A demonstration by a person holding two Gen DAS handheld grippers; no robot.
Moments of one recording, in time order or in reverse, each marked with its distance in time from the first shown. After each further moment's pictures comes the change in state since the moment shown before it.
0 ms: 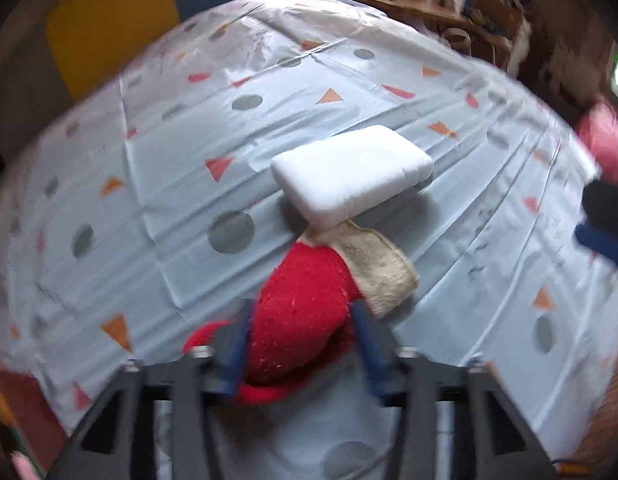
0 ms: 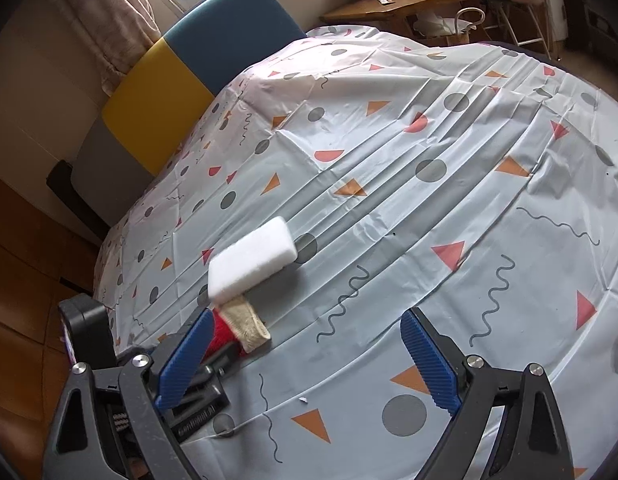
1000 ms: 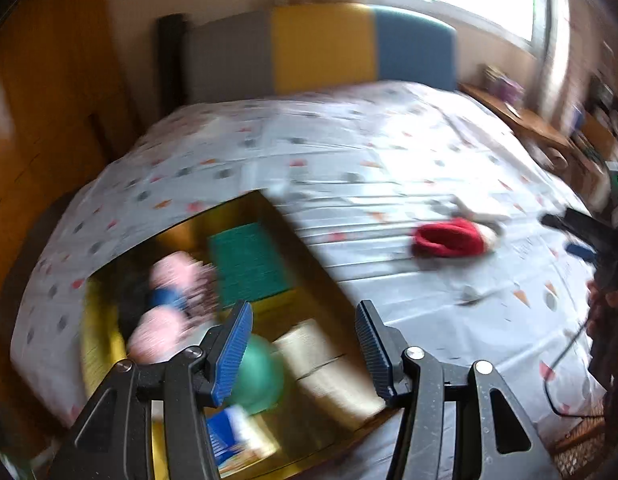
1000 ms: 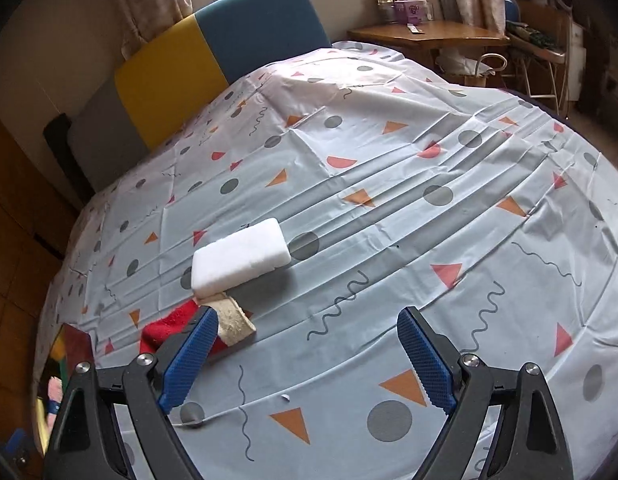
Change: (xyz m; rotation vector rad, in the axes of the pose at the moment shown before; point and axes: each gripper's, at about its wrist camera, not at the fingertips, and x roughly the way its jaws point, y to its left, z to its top) left arm -0.188 0.093 -0.175 -0.348 -0.228 0.284; right arm -0.001 0.025 -0.012 -0.183 -0.038 -0.098
